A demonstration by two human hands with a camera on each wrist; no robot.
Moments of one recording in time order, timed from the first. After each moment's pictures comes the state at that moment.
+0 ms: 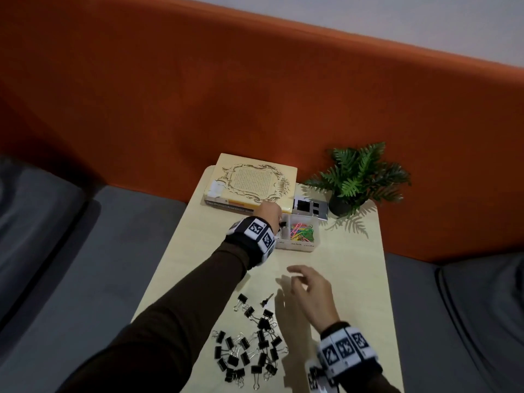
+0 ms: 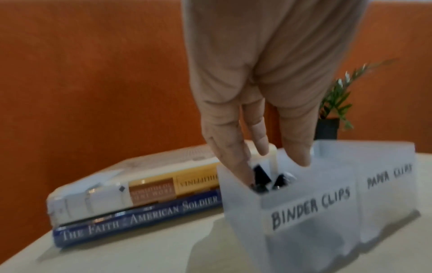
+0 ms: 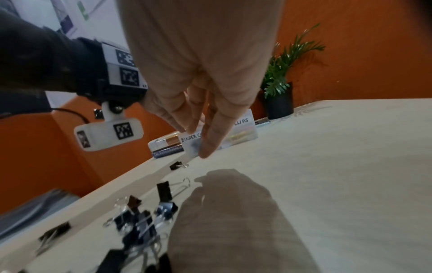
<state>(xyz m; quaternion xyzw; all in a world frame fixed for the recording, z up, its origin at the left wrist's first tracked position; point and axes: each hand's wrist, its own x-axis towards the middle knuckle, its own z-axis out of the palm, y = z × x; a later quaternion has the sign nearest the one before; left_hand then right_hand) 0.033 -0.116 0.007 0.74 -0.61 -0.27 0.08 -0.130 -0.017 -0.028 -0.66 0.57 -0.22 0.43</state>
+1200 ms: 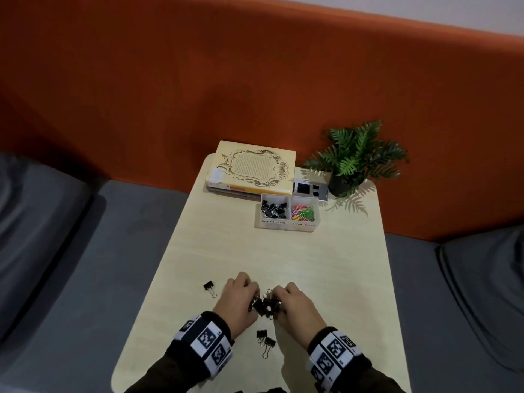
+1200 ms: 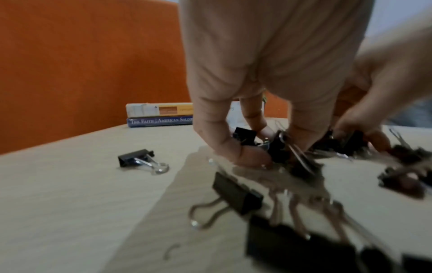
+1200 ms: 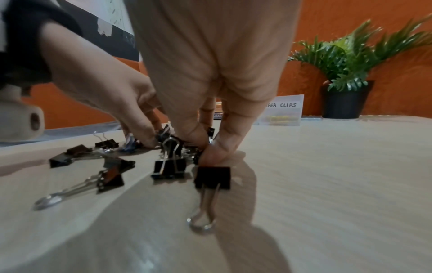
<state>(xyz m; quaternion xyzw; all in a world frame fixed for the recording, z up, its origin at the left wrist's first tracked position) 0.031 0.087 -0.061 0.70 -0.65 -0.30 0.03 -0.127 0.048 -0.063 -0.82 0.48 0.03 0.31</state>
